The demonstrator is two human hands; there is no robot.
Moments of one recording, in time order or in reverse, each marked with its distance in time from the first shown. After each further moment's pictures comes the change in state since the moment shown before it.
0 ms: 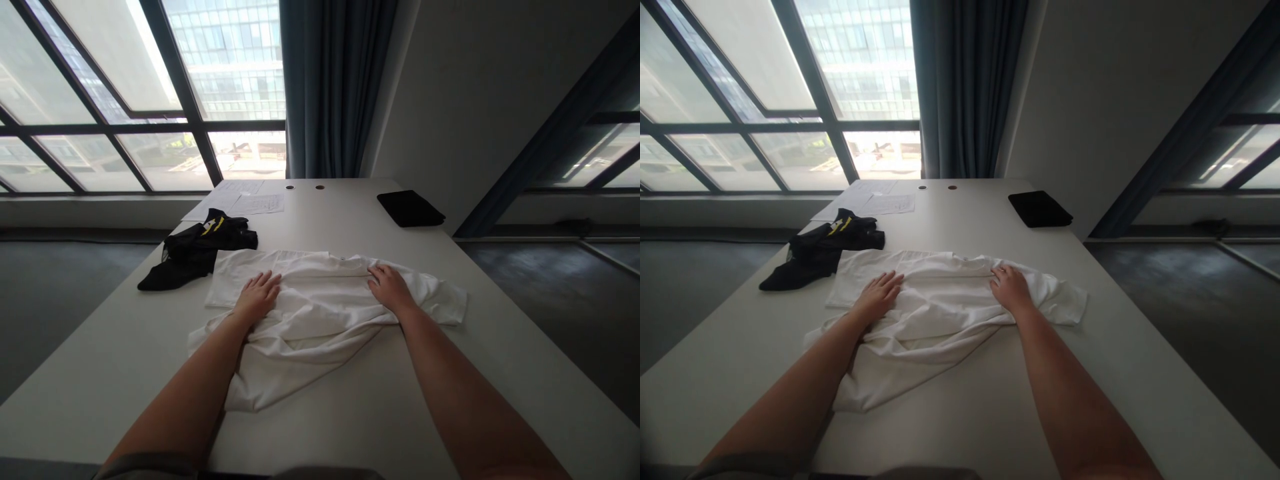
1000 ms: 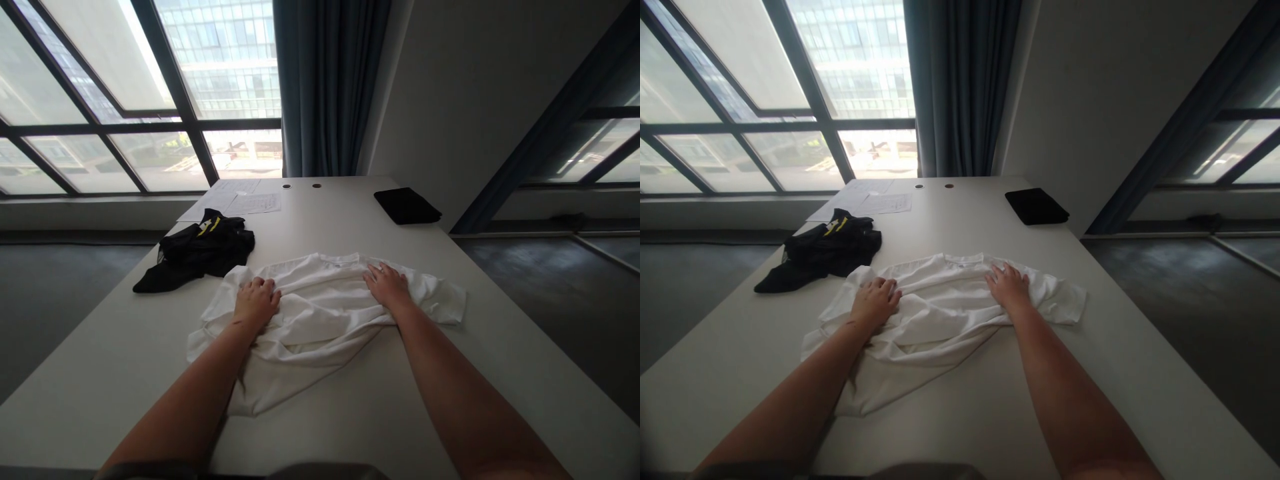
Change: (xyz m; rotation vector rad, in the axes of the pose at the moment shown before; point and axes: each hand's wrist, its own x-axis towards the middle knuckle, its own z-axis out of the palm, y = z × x) left_hand -0.018 0.049 -0.023 0.310 0.037 -0.119; right_hand -0.001 -0.013 -0.001 -0.176 -0.192 0.253
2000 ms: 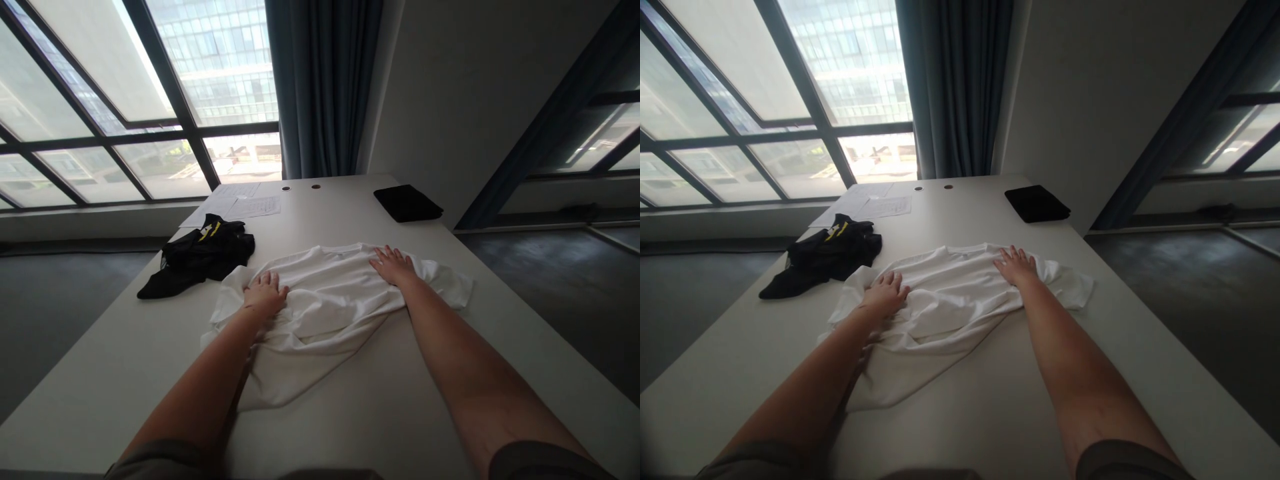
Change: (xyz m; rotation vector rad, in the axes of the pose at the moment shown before) left_hand 0.041 0.005 0.018 -0.086 -0.279 -0.080; right_hand 0.078 0.042 0.007 0.002 -0.177 0.036
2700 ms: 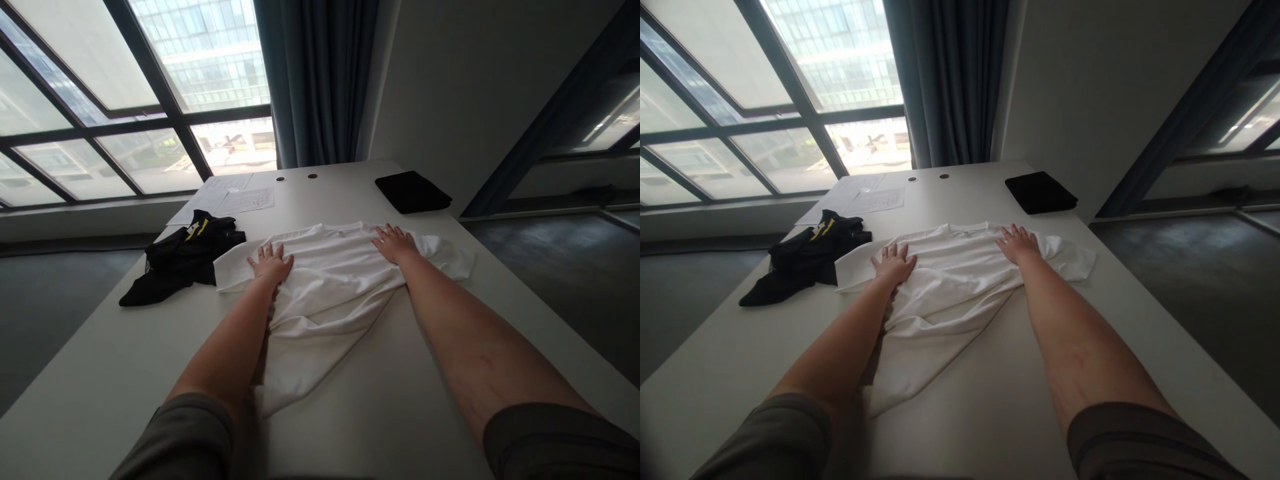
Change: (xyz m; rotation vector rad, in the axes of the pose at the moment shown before) left_hand 0.111 0.036 0.005 -0.051 0.068 -0.109; right_hand 0.076 0.019 -0.007 -0.001 0.058 -0.045
